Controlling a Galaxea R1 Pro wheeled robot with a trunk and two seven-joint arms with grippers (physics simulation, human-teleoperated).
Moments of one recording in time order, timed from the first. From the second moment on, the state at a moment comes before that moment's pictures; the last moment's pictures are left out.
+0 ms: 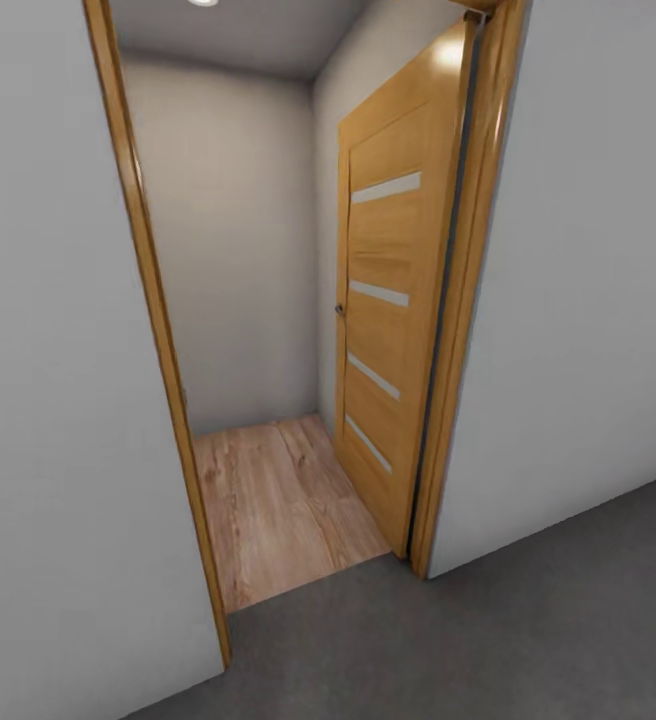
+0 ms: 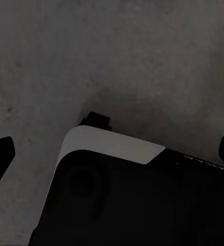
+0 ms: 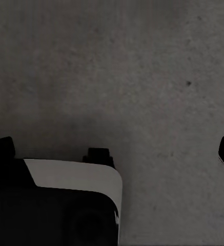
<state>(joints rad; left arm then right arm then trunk) -0.21 -0.06 -0.18 0.00 0.48 -0.08 0.16 -0.25 0.00 0.61 0.03 -0.52 -0.12 -0.06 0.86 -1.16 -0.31</state>
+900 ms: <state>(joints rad) -0.21 -0.06 -0.18 0.00 0.48 -0.08 0.16 -0.25 0.01 0.61 0.03 -0.51 -0.12 -0.06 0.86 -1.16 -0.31</state>
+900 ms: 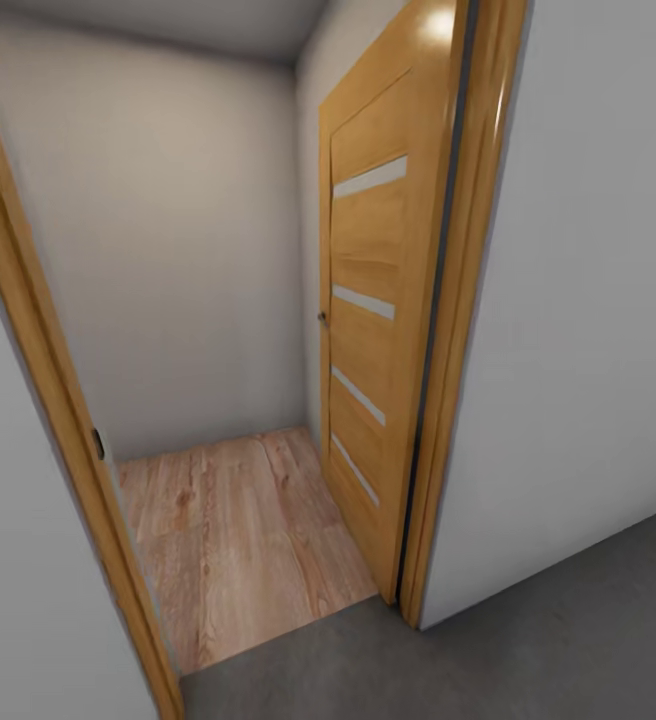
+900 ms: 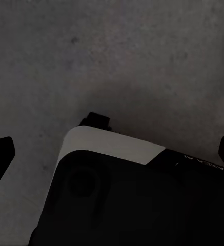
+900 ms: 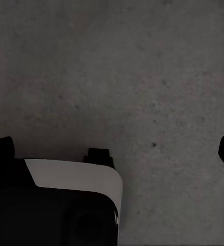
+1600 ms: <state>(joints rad) -0.21 -0.06 -0.18 0.00 0.48 -0.08 0.16 -0.25 0.00 0.61 0.03 -0.51 -0.12 -0.07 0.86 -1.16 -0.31</state>
